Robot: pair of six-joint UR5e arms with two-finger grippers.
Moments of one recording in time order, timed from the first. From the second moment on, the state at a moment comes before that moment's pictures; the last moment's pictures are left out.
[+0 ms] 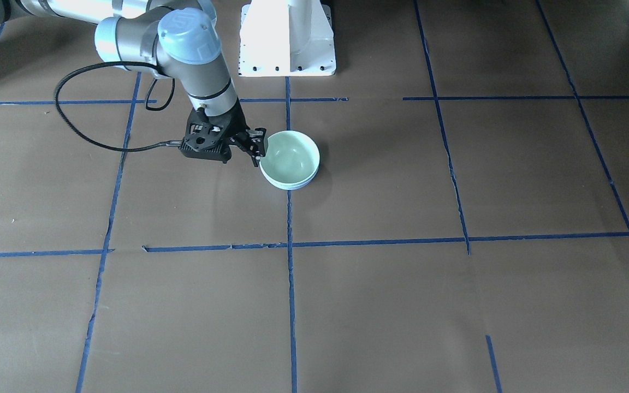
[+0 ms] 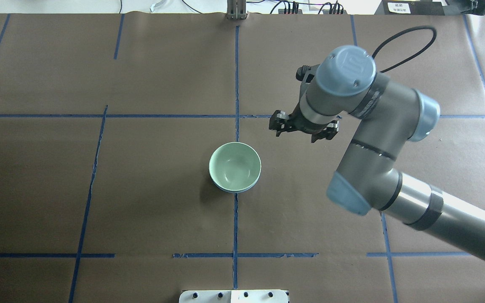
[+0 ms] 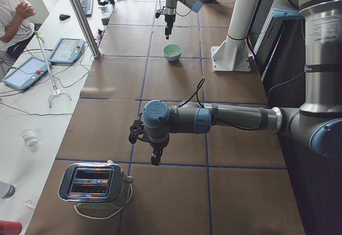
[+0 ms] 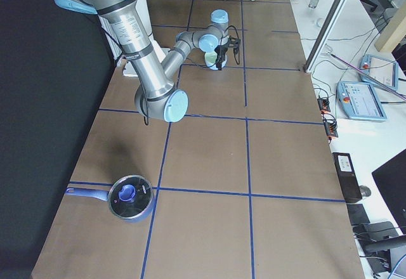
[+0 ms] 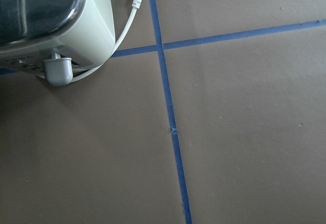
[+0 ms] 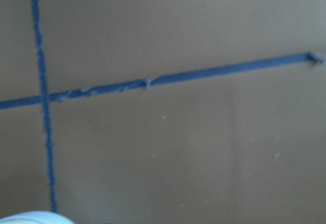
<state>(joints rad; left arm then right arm) -1.60 -1.44 -1.76 -1.50 -2.39 0.18 0.72 -1.02 1.75 -1.55 2.02 1.19</state>
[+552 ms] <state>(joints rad) -1.58 -1.44 -1.75 -1.51 -2.38 0.13 1.15 -1.38 1.76 -1.57 2.24 0.37</state>
